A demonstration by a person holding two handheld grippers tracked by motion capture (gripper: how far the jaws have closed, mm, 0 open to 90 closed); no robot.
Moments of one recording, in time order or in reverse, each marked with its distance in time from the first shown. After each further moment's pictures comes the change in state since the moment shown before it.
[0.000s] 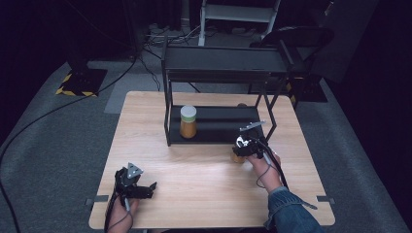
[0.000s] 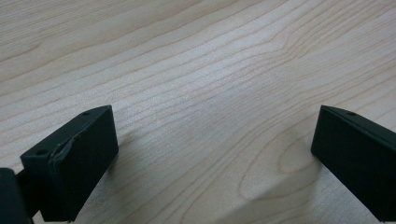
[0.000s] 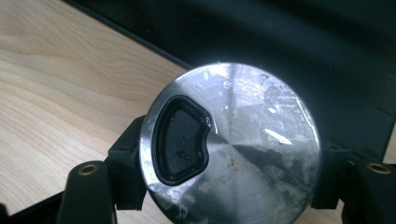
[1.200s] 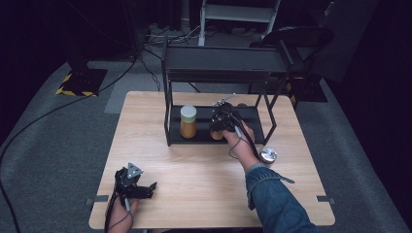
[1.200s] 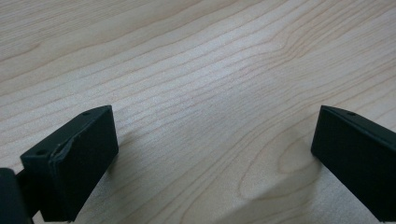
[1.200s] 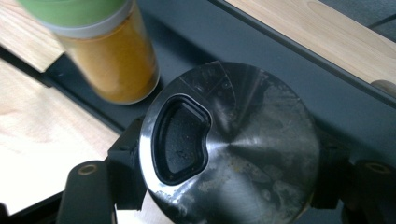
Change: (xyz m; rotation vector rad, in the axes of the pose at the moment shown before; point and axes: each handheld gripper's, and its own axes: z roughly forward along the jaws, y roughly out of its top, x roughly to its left) left arm 0.000 0.000 0.000 -0.001 0.000 -0.001; right arm 0.033 0.106 0.037 -0.021 -0.014 -0.071
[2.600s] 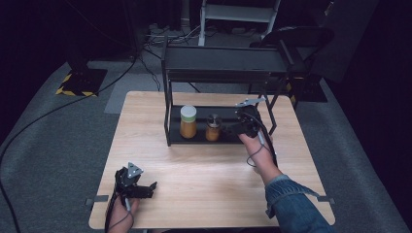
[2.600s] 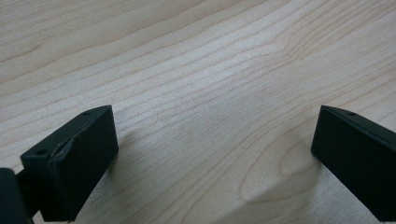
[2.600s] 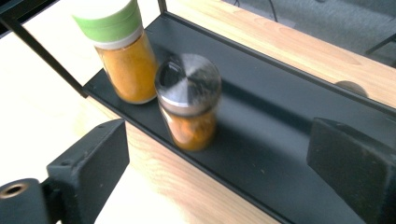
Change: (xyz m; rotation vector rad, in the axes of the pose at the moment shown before) left arm -0.001 0.001 0.001 0.001 0.004 -0.005; right arm -0.039 -0.075 -0.067 -0.195 0.068 0.069
